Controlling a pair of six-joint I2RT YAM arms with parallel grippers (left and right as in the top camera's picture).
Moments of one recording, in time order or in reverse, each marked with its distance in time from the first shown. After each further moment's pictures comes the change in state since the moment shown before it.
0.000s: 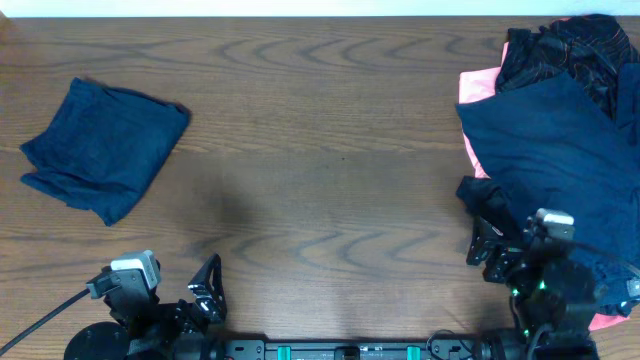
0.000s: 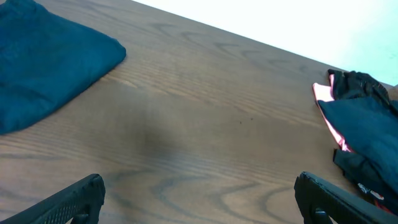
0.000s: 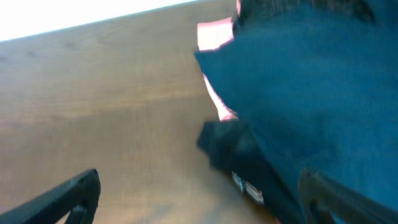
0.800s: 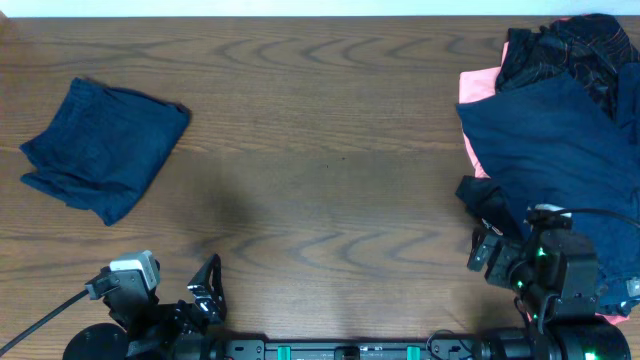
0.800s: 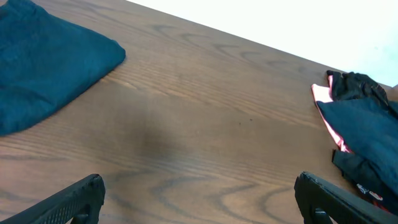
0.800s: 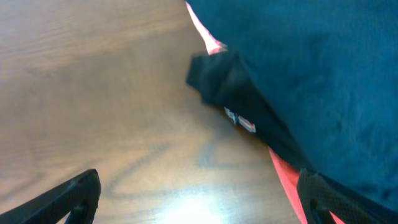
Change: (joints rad) left arm 0.000 0.000 0.004 0.001 0.000 0.000; right arm 0.000 0.282 0.232 -0.356 0.000 0.111
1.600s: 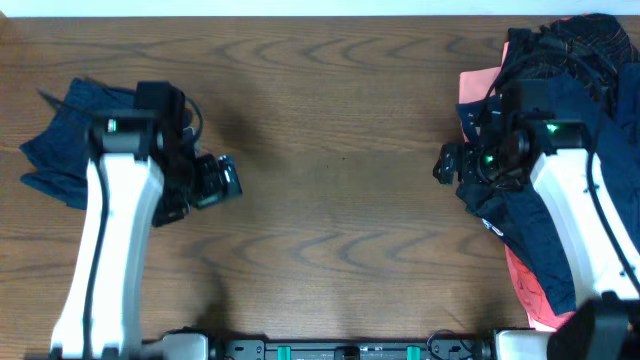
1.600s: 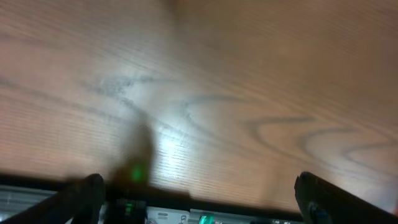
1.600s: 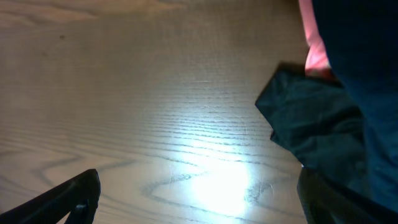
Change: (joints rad) left arm 0.049 1.132 0.417 -0.269 0.035 -0.003; right arm -0.023 0.983 0.516 0.042 -0.286 -0.180
